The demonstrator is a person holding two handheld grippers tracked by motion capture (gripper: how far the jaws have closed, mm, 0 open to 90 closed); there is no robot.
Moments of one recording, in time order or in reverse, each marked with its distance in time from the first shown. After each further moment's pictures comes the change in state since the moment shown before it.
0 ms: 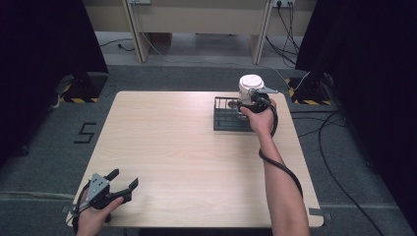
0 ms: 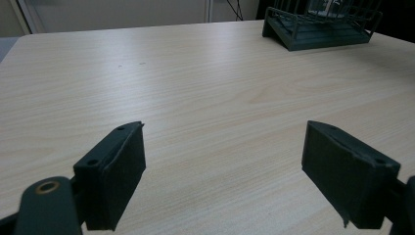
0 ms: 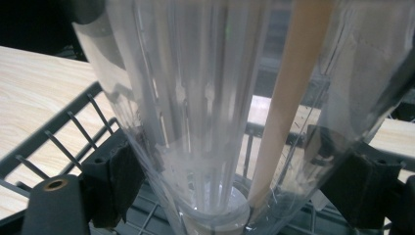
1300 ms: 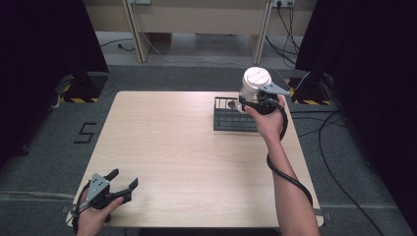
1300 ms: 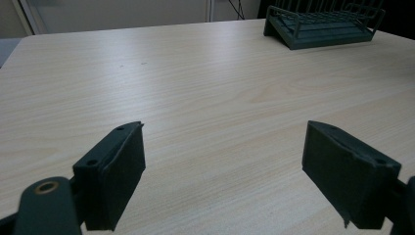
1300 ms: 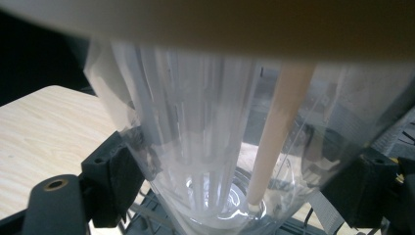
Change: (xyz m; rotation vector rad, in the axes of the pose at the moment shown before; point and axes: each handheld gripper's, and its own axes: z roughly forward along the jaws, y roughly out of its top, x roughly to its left) left arm 0.000 0.000 0.000 0.003 0.007 0.008; right arm 0.015 0.022 -0.066 -0.183 0.053 -0.065
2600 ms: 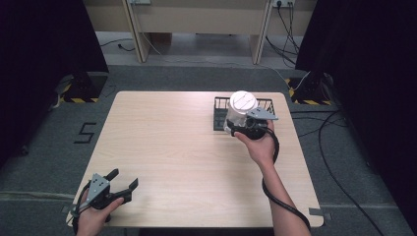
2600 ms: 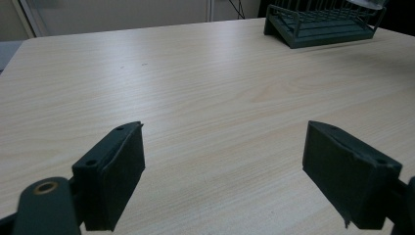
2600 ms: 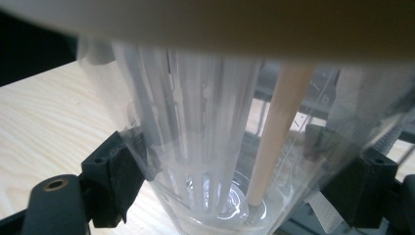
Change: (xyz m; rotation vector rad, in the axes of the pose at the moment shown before) left arm -0.001 0.000 0.000 0.003 0.003 0.013; right arm 0.047 -0.051 -0.027 0.019 0.122 -0.067
